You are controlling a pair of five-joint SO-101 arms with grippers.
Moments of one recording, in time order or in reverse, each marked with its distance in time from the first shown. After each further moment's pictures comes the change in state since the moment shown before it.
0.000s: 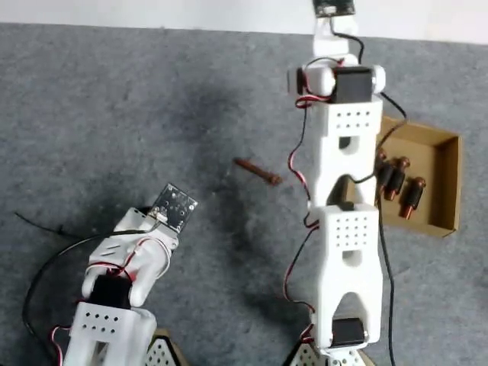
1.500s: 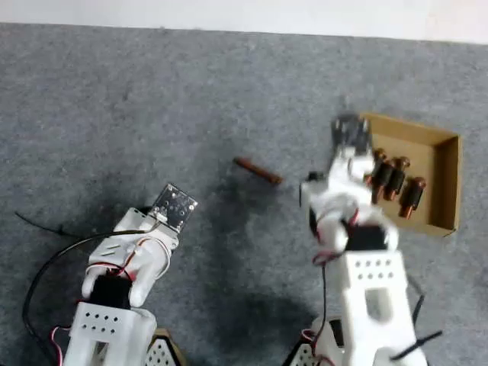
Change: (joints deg) left arm 0.0 0.0 0.0 0.0 0.0; right arm 1.4 -100.1 160.0 -61.2 -1.9
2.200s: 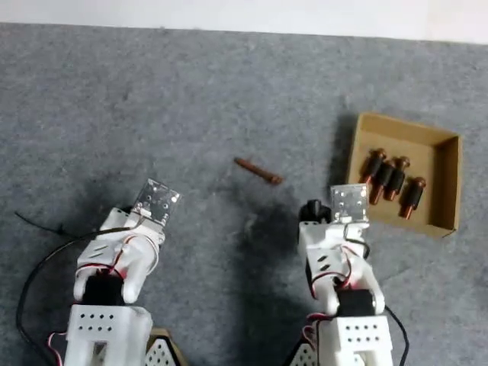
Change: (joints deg) left arm -7.2 0.0 -0.6 -0.2 0.0; right arm 0.8 -36.0 30.1 -5.5 0.0
